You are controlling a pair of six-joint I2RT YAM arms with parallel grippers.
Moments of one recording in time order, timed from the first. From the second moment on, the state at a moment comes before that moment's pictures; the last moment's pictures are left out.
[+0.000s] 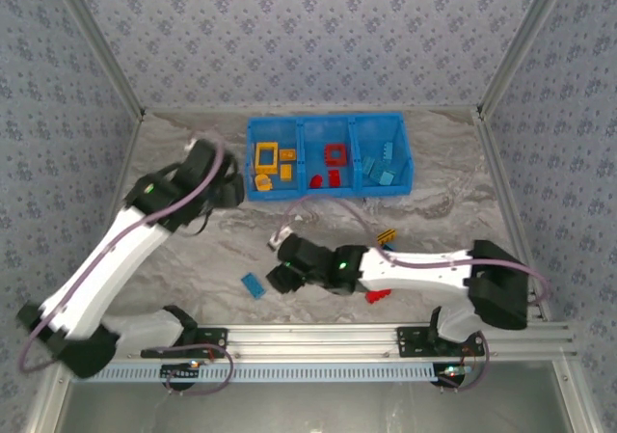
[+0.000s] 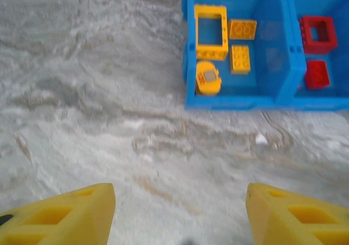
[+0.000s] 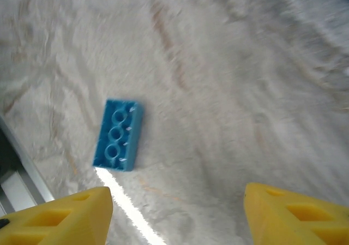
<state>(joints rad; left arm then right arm) -0.65 1.08 1.36 -1.18 -0.37 -0.58 1.29 1.54 0.99 -0.29 0.19 0.39</state>
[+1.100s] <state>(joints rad) -0.65 0.53 1.13 -1.32 -0.07 -0.63 1.36 2.06 1.42 -0.52 0.25 0.48</state>
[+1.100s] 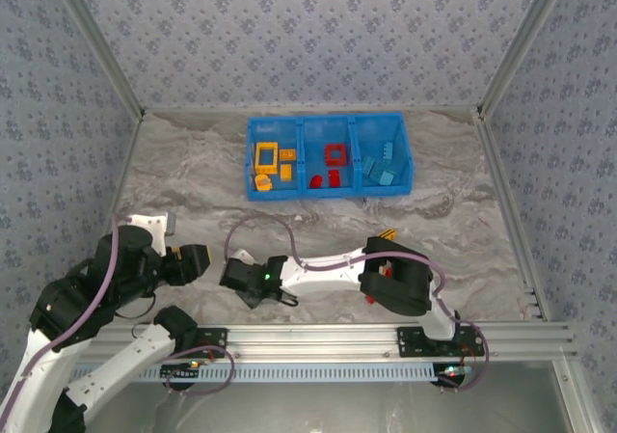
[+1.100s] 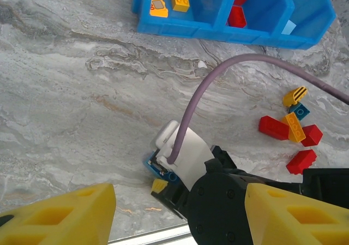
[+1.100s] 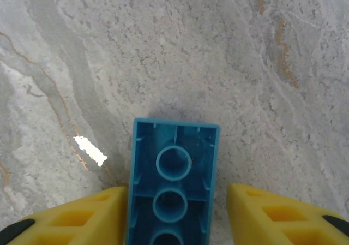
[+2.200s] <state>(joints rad) -0.97 1.39 1.23 -0.53 0.03 -0.69 0.36 1.48 1.19 -0.64 0.14 0.39</state>
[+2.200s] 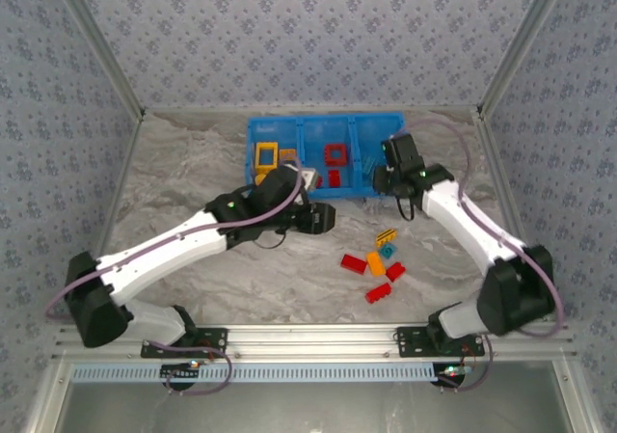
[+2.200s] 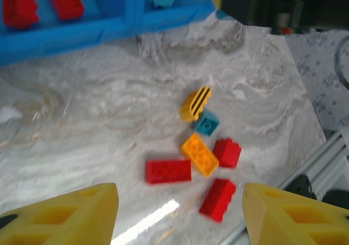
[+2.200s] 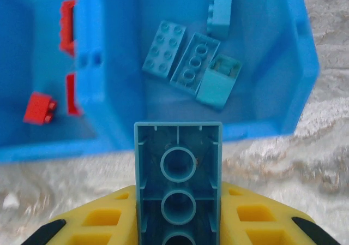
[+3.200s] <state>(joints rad) -1.07 1.72 1.47 -0.40 -0.13 -0.60 0.21 2.26 1.93 -0.74 0.04 0.30</state>
